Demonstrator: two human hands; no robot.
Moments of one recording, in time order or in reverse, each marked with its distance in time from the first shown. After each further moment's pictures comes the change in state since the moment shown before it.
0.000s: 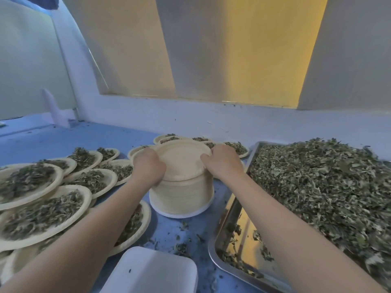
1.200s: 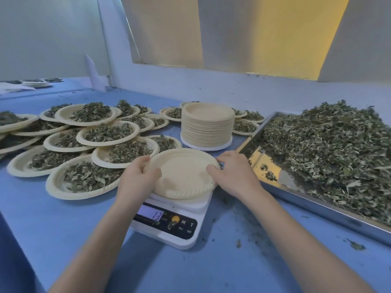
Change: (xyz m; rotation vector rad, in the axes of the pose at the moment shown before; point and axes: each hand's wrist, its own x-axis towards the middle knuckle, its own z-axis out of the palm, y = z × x) left_hand -0.217 -0.119 -0.020 -0.564 0.064 -0.187; right_hand -0.195 0.005 0.035 -0.049 -0.151 -0.173
